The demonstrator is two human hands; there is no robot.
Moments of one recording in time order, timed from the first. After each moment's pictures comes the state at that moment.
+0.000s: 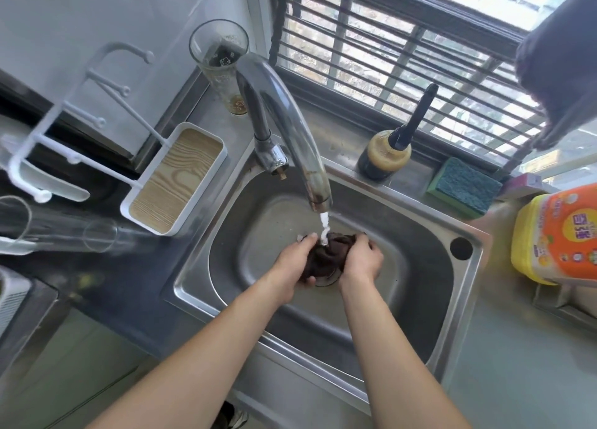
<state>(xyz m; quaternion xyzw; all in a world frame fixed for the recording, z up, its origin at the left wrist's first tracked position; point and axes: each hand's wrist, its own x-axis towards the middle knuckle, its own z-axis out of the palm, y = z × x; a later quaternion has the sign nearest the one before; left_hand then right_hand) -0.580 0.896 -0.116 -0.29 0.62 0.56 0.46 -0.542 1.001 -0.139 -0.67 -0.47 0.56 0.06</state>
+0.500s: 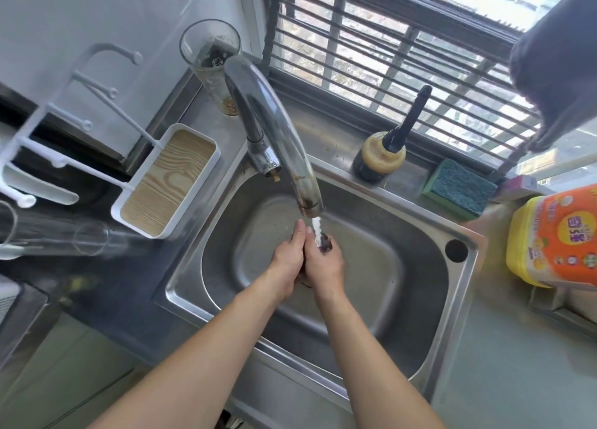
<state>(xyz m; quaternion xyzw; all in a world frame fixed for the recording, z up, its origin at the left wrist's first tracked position) -0.586 0.907 -0.113 -0.29 0.62 0.60 0.41 -0.546 0.961 -0.136 -0.49 -0.66 0.57 -0.05</state>
